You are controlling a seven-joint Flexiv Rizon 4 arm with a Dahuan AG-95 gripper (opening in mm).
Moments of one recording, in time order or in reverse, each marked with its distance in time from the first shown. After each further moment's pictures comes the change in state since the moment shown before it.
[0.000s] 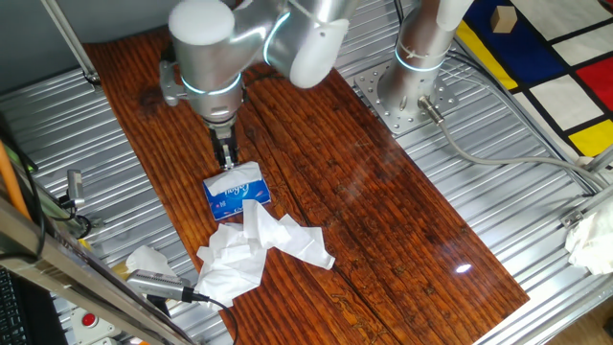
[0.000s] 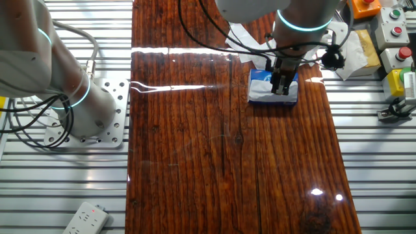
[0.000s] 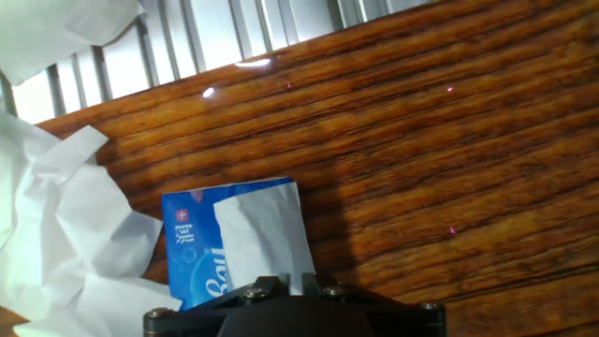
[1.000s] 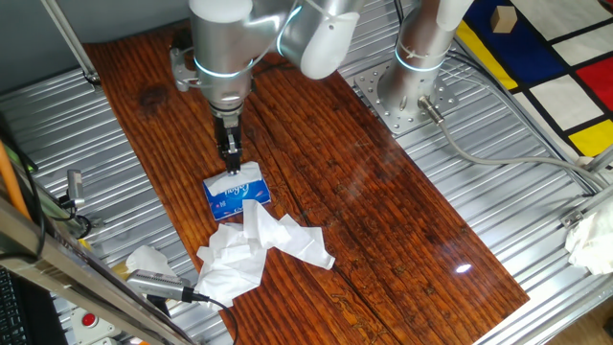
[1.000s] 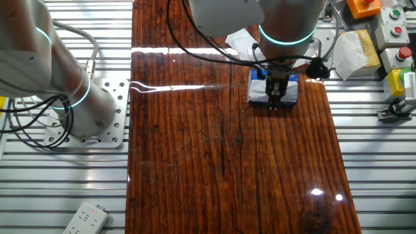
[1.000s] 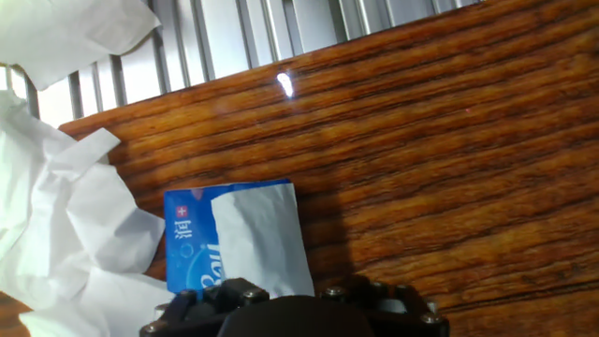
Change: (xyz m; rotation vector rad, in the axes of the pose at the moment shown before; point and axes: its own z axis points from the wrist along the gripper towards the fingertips) arm 0.003 -0.010 0.004 -0.057 -0.054 -0.018
